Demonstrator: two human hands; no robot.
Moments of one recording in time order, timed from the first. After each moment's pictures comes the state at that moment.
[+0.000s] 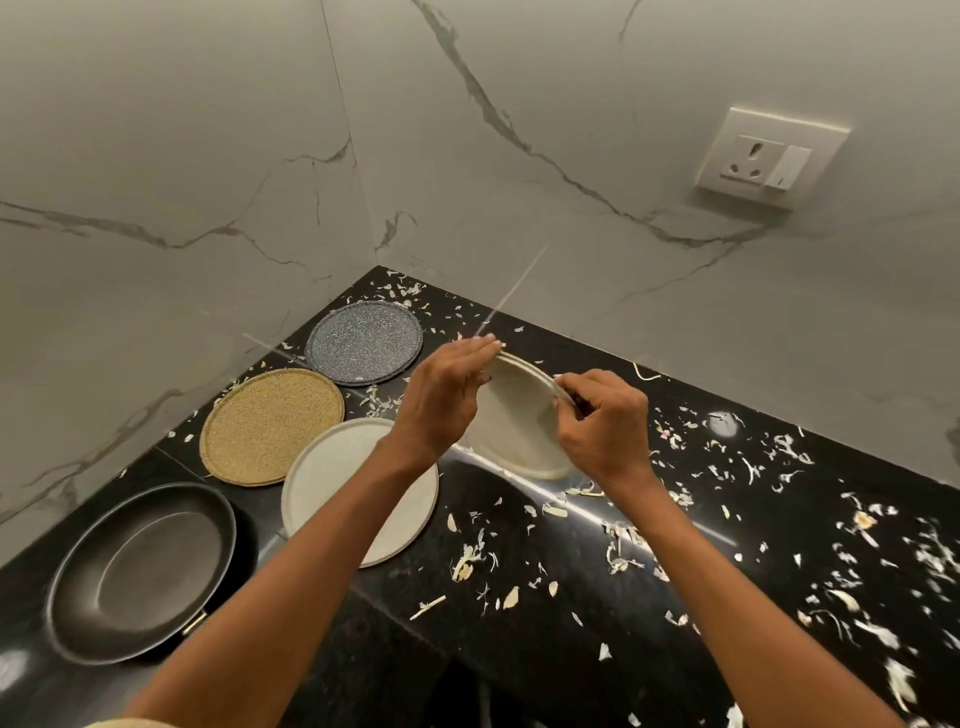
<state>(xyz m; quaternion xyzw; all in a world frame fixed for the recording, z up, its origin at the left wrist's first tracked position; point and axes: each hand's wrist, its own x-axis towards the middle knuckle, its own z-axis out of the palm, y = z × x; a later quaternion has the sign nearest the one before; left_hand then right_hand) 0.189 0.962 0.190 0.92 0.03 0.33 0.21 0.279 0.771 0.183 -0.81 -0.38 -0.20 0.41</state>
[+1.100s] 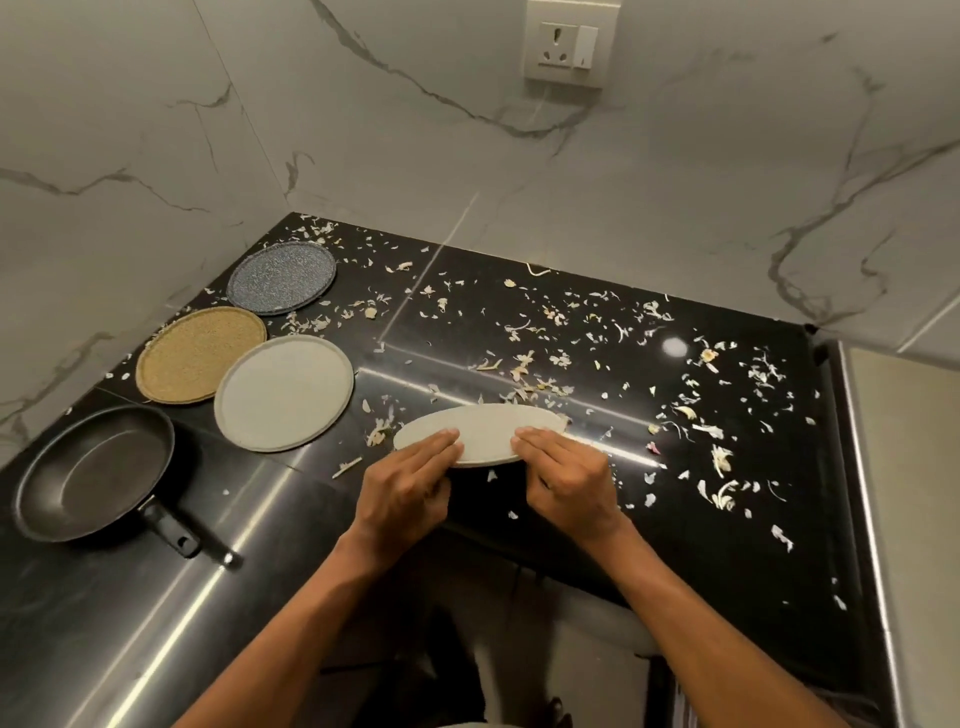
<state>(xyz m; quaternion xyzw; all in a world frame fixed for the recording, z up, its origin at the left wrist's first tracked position) 0.023 0.742 0.111 0.94 -0.05 0.31 0.16 0.144 0.542 0.100 -0.77 -0.48 -0.23 0.34</state>
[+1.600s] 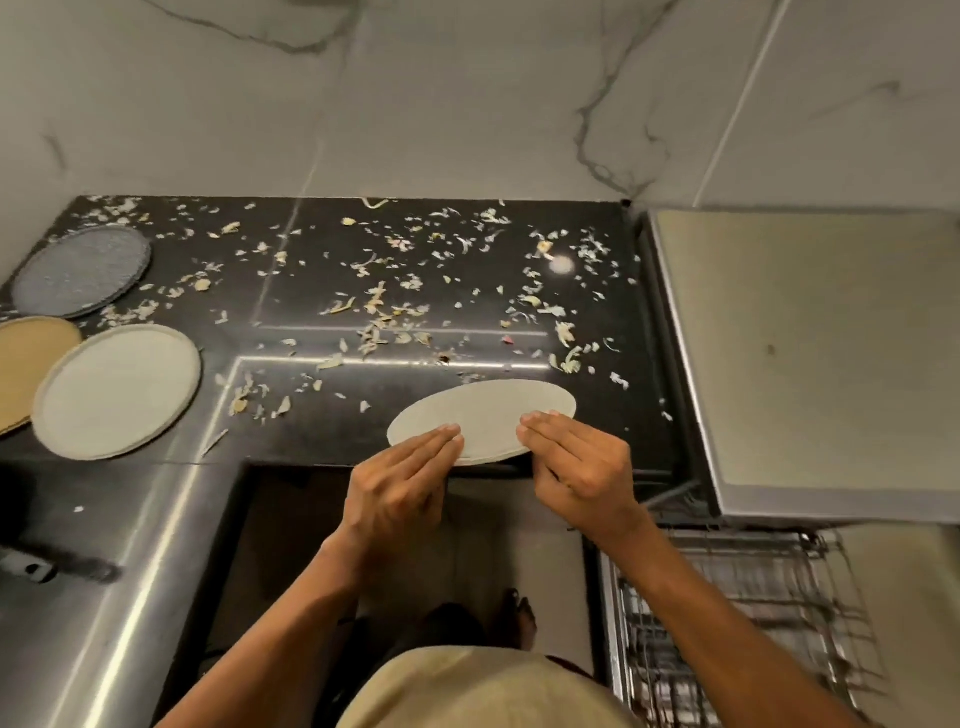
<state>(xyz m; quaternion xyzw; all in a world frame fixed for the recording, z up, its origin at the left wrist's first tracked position) -0.008 0.596 0.108 0.91 -0.22 0.29 0.18 0.053 0.361 0.103 -0.82 -0.38 -0.31 0.31</state>
